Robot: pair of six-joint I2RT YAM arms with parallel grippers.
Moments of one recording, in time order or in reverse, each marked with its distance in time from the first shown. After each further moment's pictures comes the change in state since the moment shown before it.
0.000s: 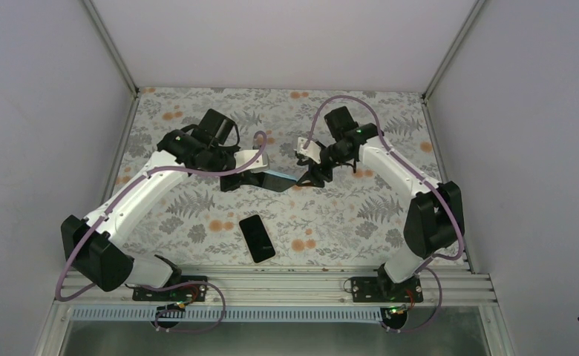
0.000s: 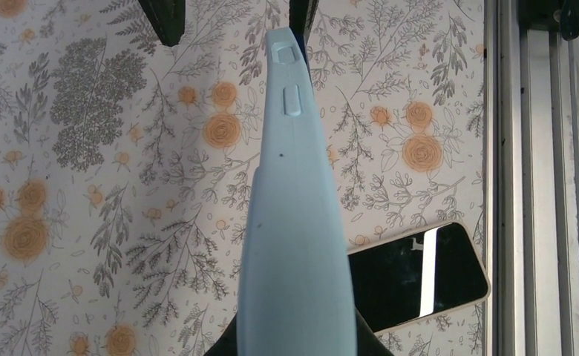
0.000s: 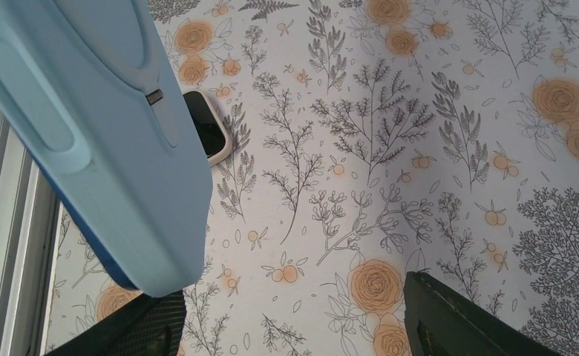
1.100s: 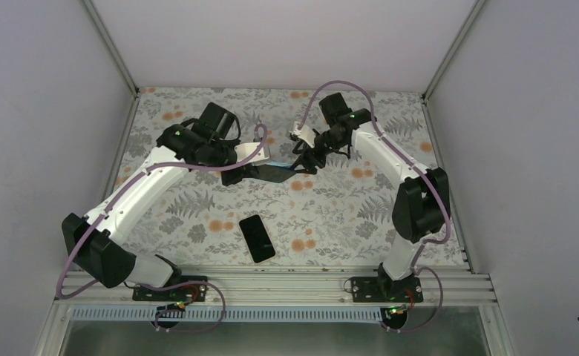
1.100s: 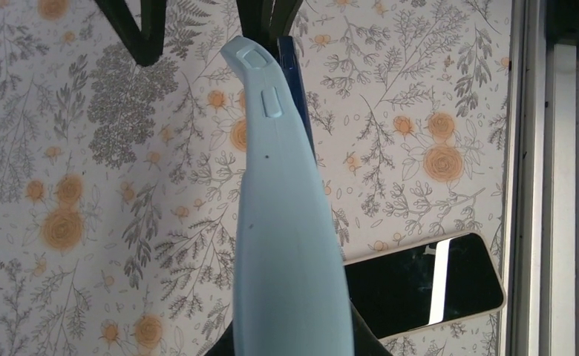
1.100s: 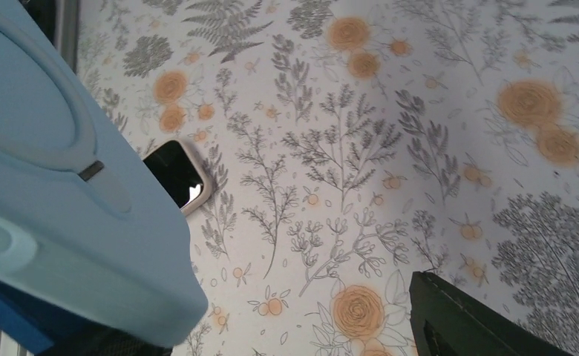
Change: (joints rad) left arm -0.007 0.027 0.075 -0.014 -0.039 -0.041; right arm -0.004 0.130 0.183 -0.028 -0.020 0.169
